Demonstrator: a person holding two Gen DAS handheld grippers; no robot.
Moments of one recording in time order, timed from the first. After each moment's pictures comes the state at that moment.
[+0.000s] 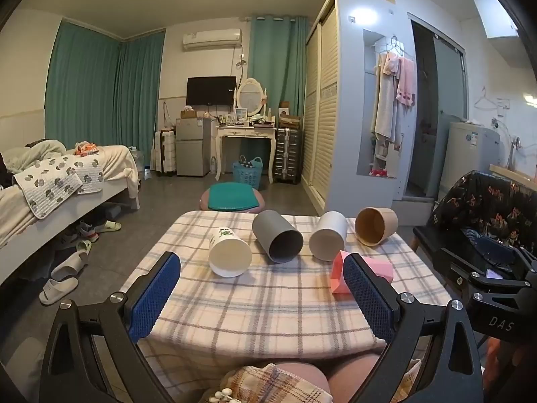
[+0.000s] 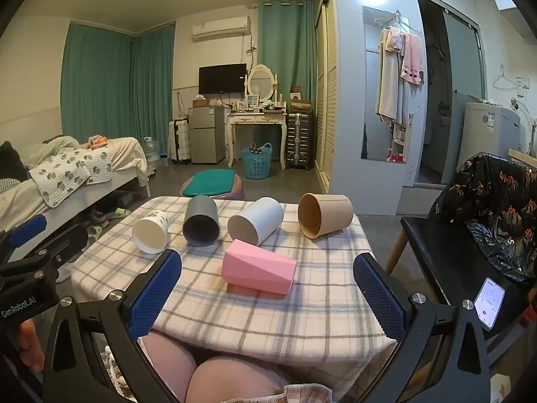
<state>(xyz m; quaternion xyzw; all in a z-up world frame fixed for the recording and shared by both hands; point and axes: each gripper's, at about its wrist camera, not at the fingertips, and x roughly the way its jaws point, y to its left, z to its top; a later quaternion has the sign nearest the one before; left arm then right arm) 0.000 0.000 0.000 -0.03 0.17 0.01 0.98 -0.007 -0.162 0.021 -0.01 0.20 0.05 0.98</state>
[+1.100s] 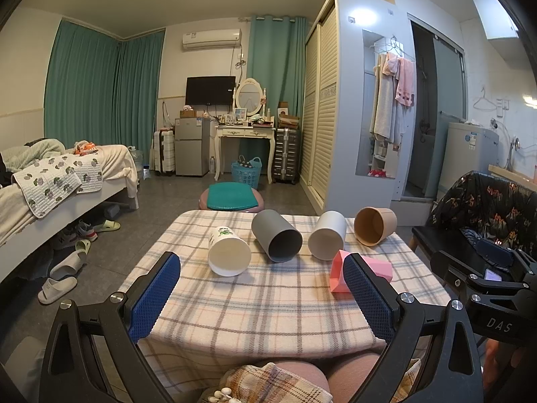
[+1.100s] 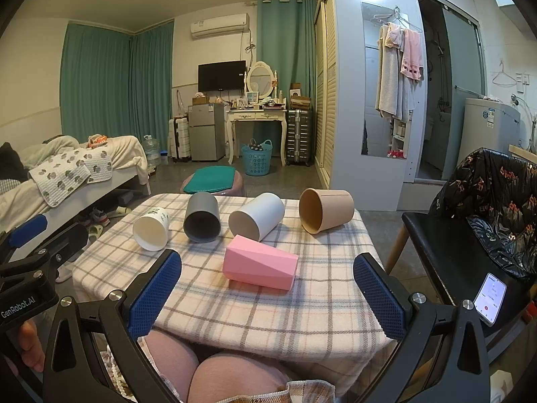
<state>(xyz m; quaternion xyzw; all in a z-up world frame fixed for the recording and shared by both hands) 0.000 0.000 0.000 -0.03 0.18 0.01 0.98 -0.009 -0.162 0.016 -0.01 0.21 0.05 0.98</state>
